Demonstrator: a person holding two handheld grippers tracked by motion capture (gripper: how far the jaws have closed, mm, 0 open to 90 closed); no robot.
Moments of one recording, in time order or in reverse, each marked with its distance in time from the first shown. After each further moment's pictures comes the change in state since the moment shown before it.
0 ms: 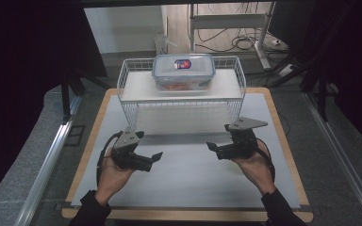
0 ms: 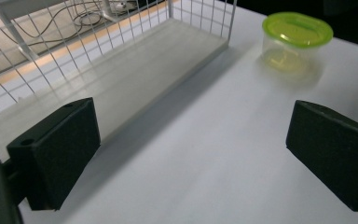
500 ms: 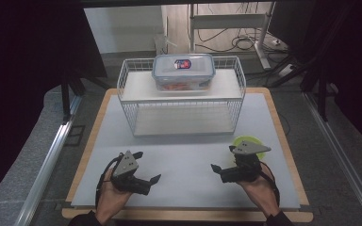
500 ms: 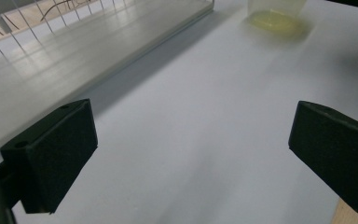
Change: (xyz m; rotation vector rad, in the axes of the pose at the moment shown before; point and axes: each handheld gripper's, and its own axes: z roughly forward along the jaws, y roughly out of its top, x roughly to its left) left arm -0.026 -0.063 0.000 0.012 -0.010 0.015; right arm 0.020 -0.062 -0.009 0.045 0.005 0.016
